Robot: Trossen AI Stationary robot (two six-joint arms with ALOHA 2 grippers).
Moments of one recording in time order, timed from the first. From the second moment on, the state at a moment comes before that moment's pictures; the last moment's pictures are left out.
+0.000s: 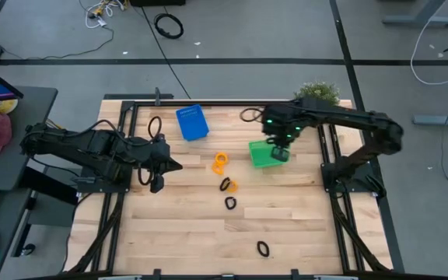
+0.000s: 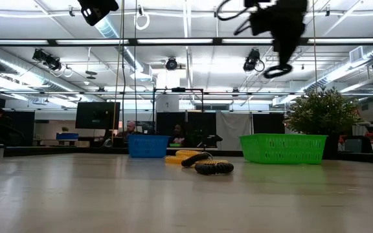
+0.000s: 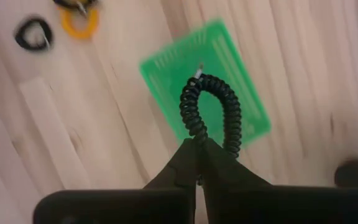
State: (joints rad) left arm -0.20 0.98 1.05 -0.68 -0.18 -0.29; right arm -0.23 1.47 1.48 -1.39 -0.01 0.10
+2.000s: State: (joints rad) left arm -0.20 0.98 1.05 -0.65 -0.24 -0.29; right arm -0.36 1.62 0.90 -0.72 0.09 0.93
